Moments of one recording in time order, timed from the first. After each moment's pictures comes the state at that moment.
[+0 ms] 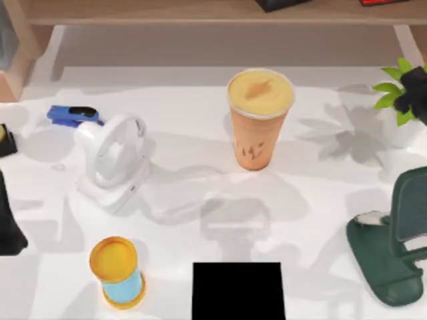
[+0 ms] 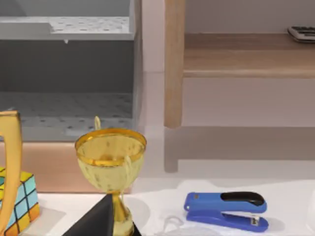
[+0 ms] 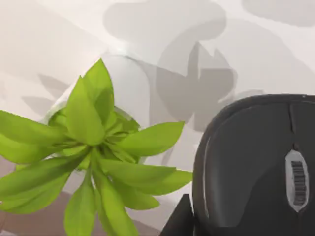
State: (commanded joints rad) left arm 0.00 0.00 0.00 0.00 0.00 0.00; right arm 0.21 1.67 1.52 -1.12 0.05 -3.41
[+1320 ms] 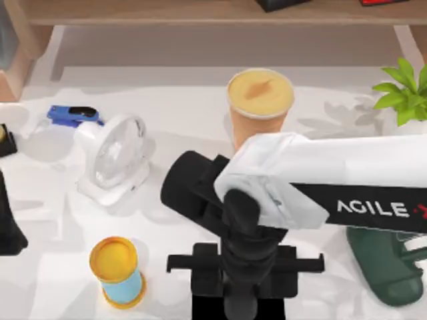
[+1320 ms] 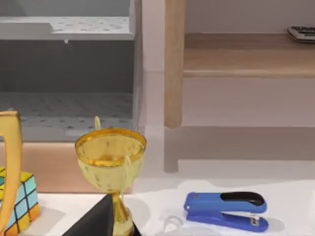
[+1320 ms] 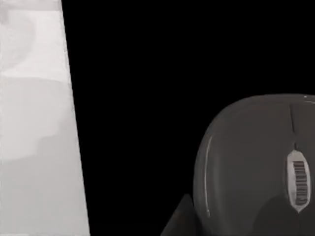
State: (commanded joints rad) left arm 0.00 0.00 0.00 0.00 0.00 0.00; right arm 0.99 1.96 1.31 -0.91 -0.01 -5.26
